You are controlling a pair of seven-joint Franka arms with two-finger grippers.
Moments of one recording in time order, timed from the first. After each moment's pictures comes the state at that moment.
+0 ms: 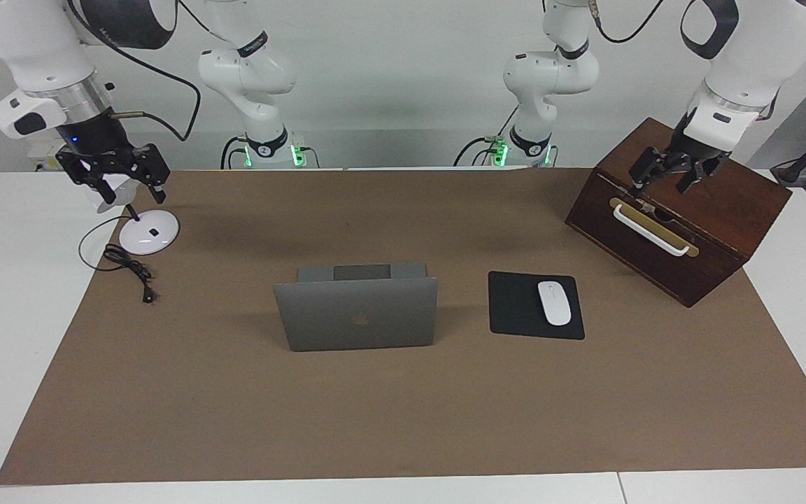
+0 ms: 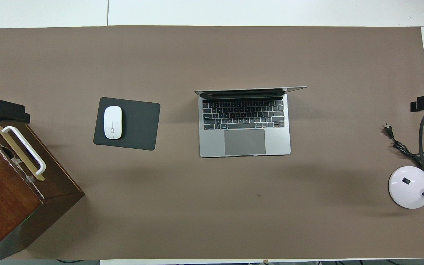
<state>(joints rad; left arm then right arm) -0.07 -0.07 0.07 -1.69 -0.03 1.64 -0.06 -0.12 -0.09 -0.01 -1.72 0.04 1.74 -0.07</state>
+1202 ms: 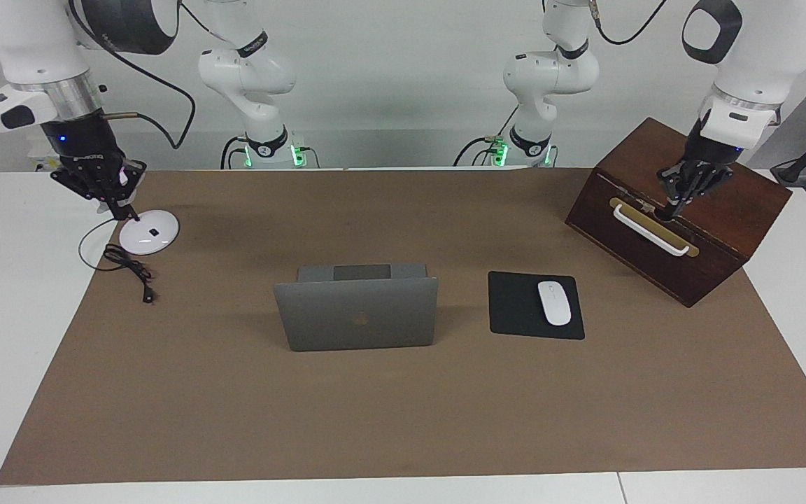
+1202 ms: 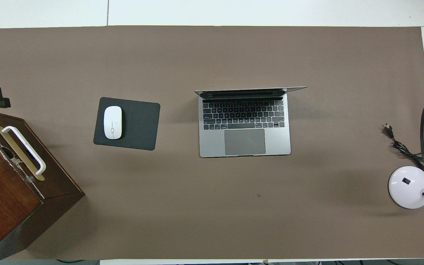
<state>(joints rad) -0.06 -0.08 0.08 -1.74 -0.05 1.85 -0.06 -0.12 -0.06 0.00 -1.72 -0.01 1.93 -0.16</state>
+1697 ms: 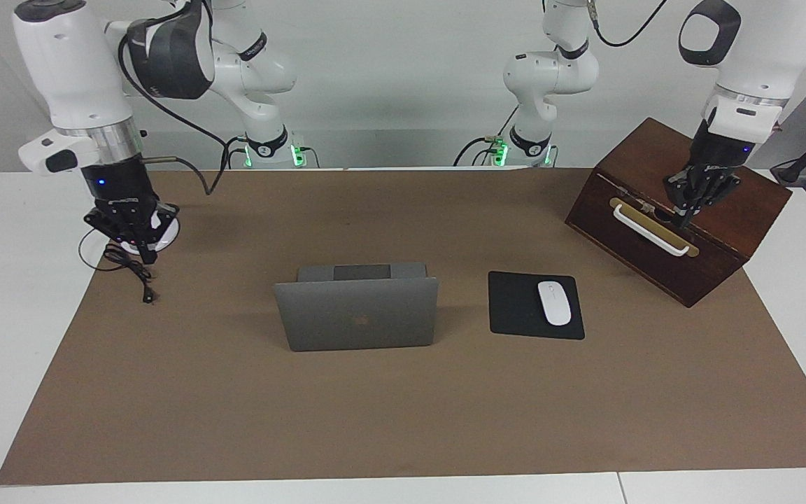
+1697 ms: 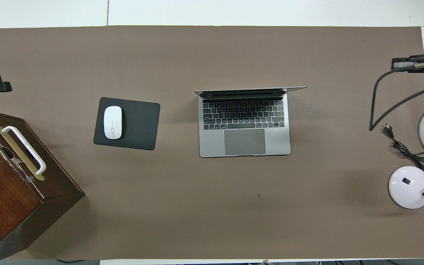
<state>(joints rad) -0.06 -0.07 0.07 -1.76 -0.08 2.00 -0.06 -0.01 0.04 0.02 -1.70 -0.01 2.09 0.00</state>
